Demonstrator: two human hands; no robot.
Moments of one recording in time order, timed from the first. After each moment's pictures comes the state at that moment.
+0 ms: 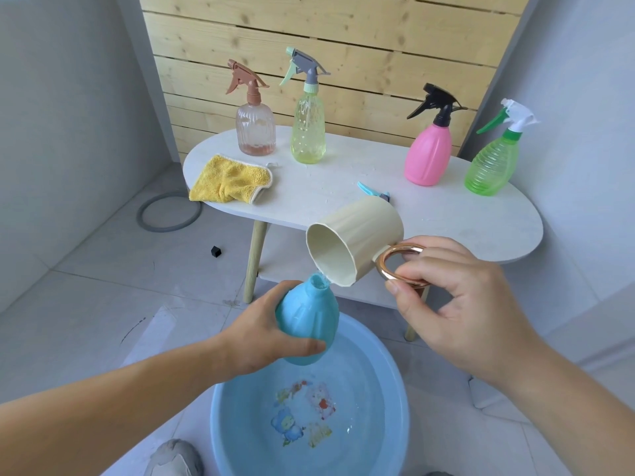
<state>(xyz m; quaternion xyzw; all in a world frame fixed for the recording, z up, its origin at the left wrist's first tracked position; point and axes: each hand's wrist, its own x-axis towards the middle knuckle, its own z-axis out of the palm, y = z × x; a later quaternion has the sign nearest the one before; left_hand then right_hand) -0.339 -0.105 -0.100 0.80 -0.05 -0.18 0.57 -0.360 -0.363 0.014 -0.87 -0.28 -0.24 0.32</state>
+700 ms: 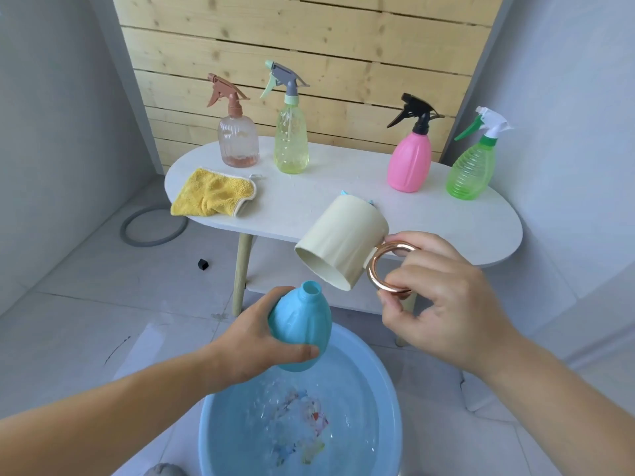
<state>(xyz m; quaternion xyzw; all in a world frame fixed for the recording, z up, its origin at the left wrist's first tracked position) -0.330 -0.115 -0.097 0.80 -0.06 -0.17 0.57 -0.338 -0.380 0.005 -0.86 -0.34 -0.31 0.23</state>
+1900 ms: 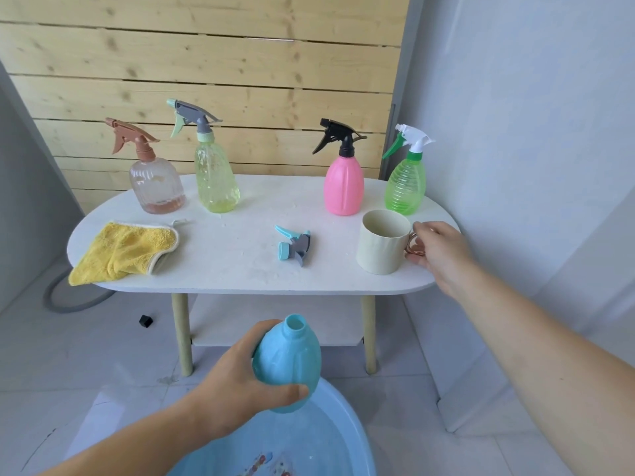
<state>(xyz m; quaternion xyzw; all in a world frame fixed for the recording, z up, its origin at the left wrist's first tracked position) -0.288 -0.182 -0.094 0.79 -0.11 -0.19 0.57 -0.188 -0.521 -0.034 -0.68 0.25 -0.15 0.67</state>
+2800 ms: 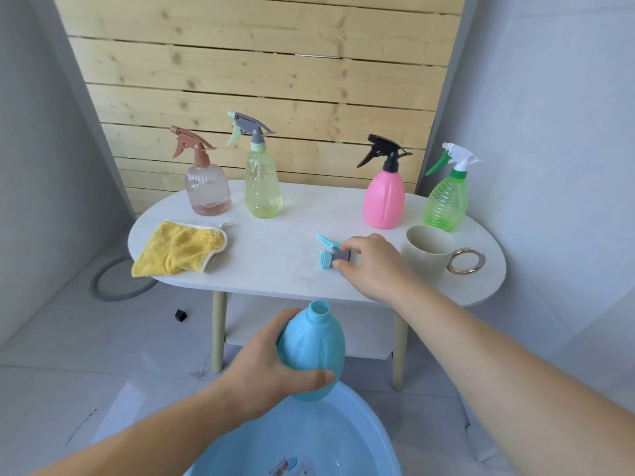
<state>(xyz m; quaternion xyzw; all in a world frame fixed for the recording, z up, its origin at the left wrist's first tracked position) -0.283 -0.161 -0.072 0.78 -0.09 -0.15 0.60 -0.185 -0.372 -0.013 -0.96 -0.01 -0.04 0.26</state>
